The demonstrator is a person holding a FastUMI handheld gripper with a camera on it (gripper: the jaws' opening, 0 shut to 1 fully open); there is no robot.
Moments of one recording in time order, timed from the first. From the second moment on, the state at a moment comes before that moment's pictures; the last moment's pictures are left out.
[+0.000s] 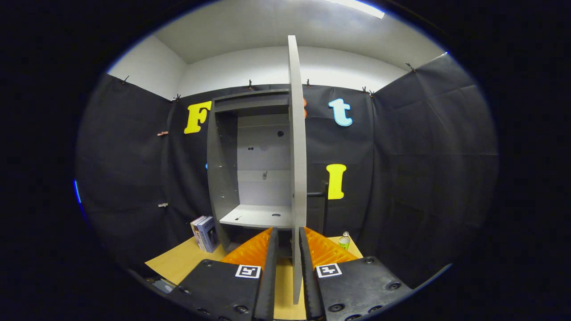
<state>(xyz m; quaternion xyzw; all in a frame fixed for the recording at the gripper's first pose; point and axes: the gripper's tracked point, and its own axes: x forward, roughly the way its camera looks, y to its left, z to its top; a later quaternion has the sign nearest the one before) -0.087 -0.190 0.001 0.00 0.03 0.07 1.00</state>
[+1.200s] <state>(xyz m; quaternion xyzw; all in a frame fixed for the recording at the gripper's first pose) -0.054 -0.042 -0.260 0.00 0.28 0.10 0.96</state>
